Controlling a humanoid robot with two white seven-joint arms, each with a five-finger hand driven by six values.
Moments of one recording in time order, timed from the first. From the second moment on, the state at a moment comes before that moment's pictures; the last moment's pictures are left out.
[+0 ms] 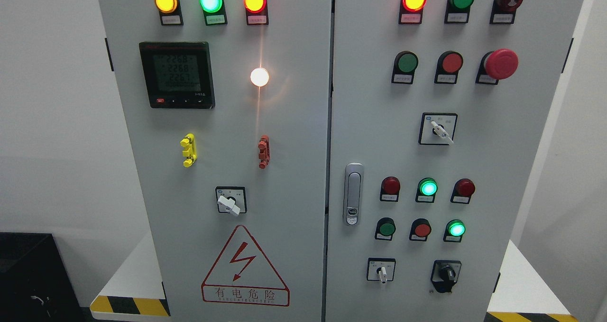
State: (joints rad) left arm 0.00 -0.10 -0.14 0.00 0.10 -0.06 0.15; right arm 0.19 0.12 0.00 -0.90 -0.08 -0.31 0.04
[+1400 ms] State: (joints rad) left arm 0.00 -0.10 -0.14 0.00 0.10 -0.06 0.15; right arm 0.19 0.12 -0.10 -1.41 0.70 -0.05 -0.12
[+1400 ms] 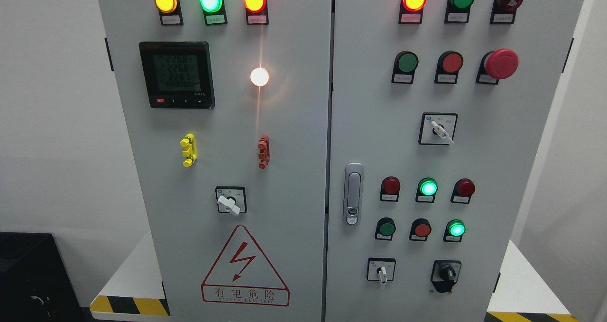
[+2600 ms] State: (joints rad) left arm 0.00 -0.10 -0.14 0.00 0.10 -0.06 0.15; right arm 0.11 0.12 -0.07 -1.72 1.14 0.15 0.01
